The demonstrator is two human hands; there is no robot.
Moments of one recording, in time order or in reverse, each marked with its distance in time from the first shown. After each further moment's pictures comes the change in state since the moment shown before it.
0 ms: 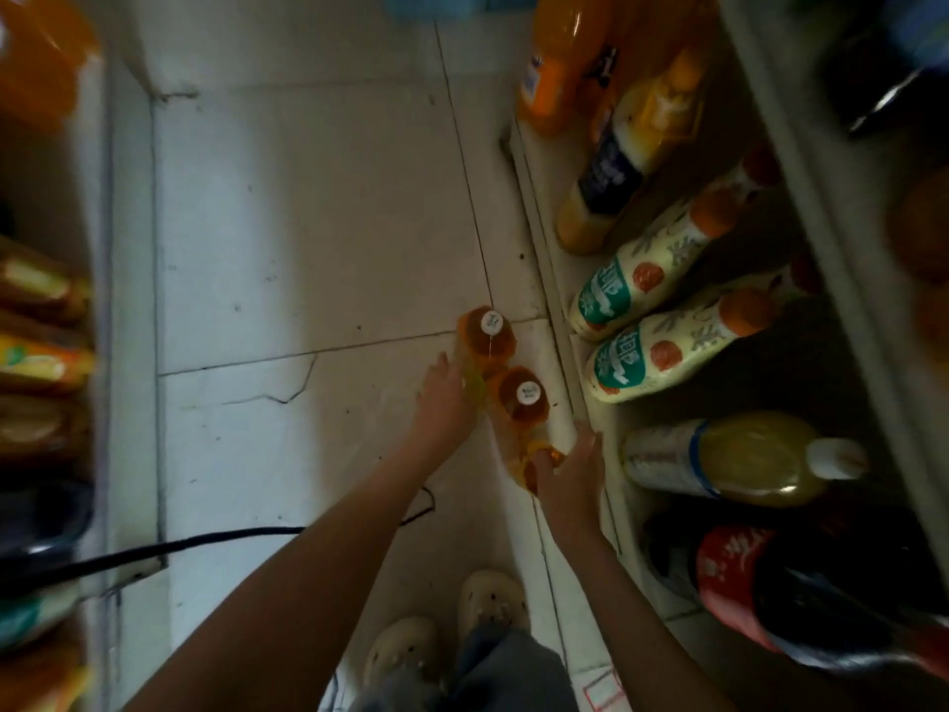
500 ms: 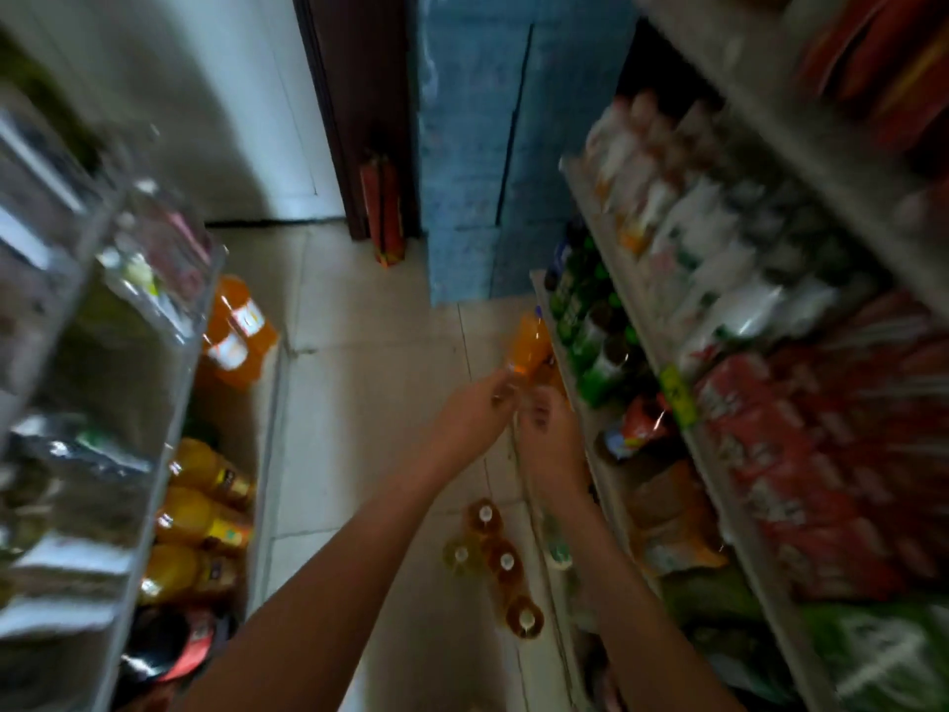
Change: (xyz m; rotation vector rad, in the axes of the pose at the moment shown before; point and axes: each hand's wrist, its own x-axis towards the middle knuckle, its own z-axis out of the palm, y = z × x) left_hand -0.192 0.331 -0.361 -0.125 0.111 0.362; right_hand -0.053 -0.414 -0.313 0.330 -0.058 -0.313
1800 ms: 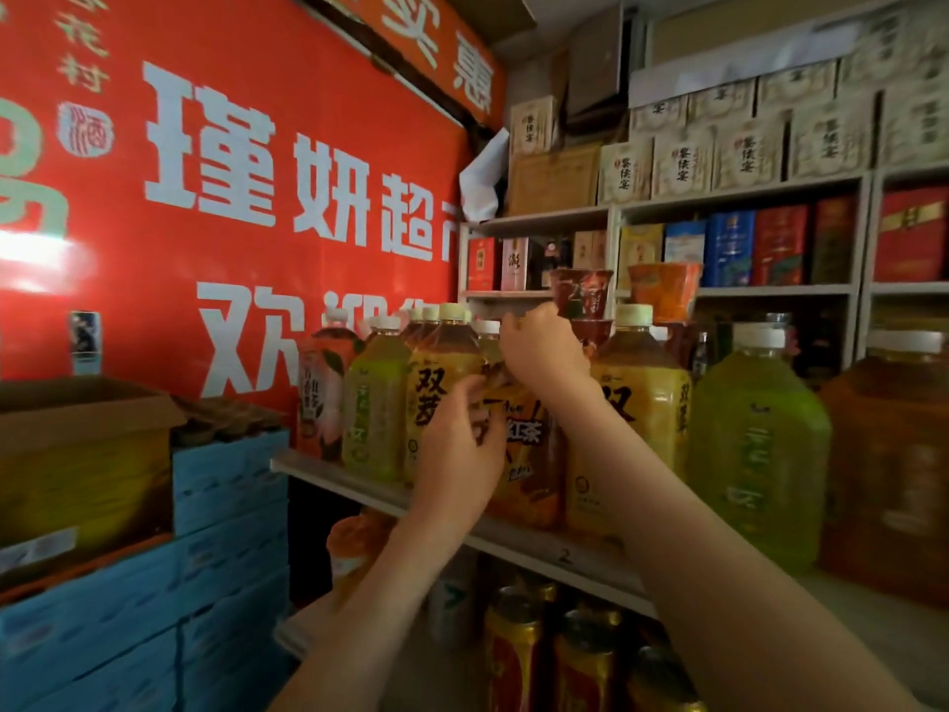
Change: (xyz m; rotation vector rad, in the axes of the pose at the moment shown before) left_hand 0.113 0.519 -0.230 -0.366 0.123 1.150; right_hand 0.130 -0.552 -0.382 -0.362 1.056 -0.173
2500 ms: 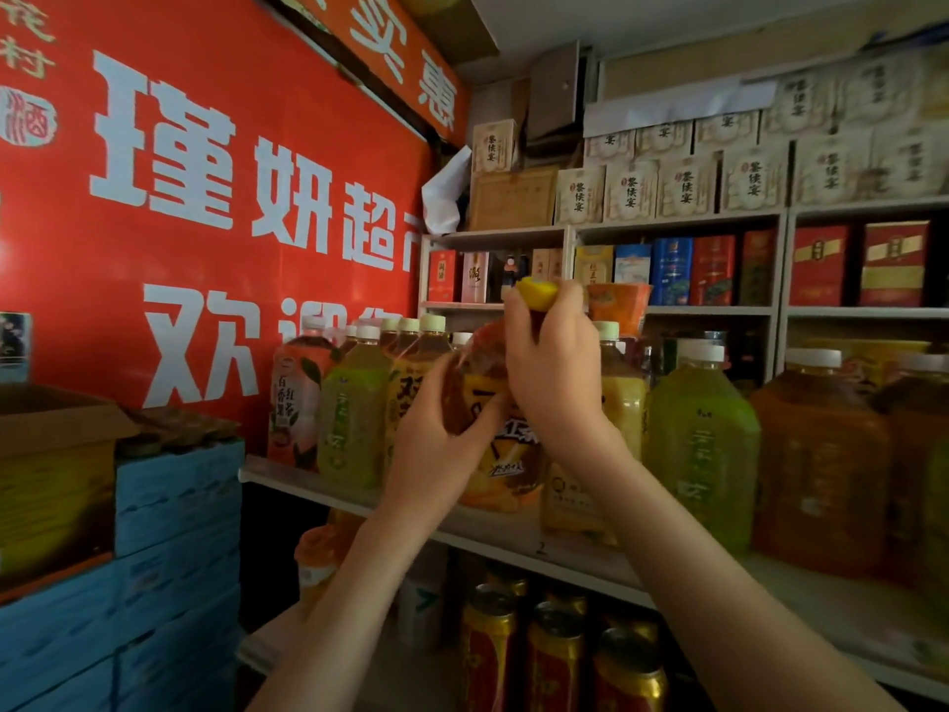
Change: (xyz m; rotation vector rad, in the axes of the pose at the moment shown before) left_hand -0.008 0.031 -0.041 -0.299 -0.095 0.009; right_hand -0.077 -0.026 -0.041 0.228 0.408 -0.407
